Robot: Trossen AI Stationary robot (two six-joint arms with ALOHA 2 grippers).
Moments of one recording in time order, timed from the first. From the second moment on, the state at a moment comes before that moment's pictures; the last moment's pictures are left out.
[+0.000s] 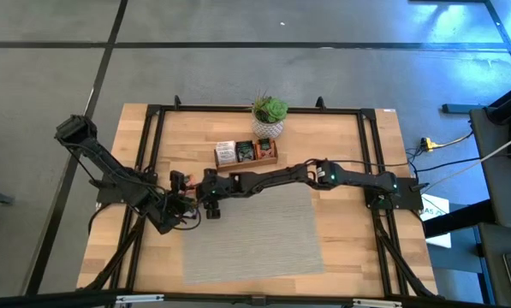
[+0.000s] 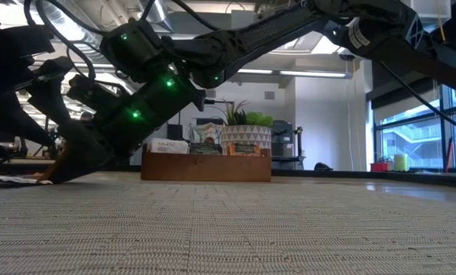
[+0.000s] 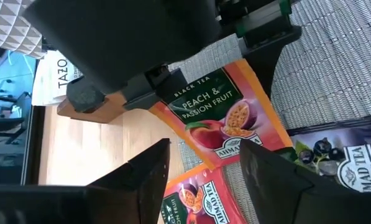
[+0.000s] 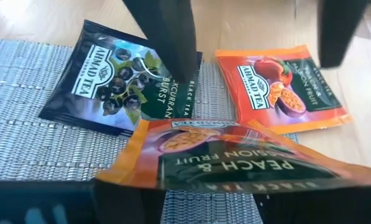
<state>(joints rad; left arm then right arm) -0.72 1.11 0.45 -0.65 -0.78 -0.34 0.06 2.69 2.20 -0.18 0.04 -0.16</state>
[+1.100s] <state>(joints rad) -0.63 1.27 0.45 -0.58 -0.60 -0.27 0.07 2.69 2.31 -0.39 0.15 -0.24</state>
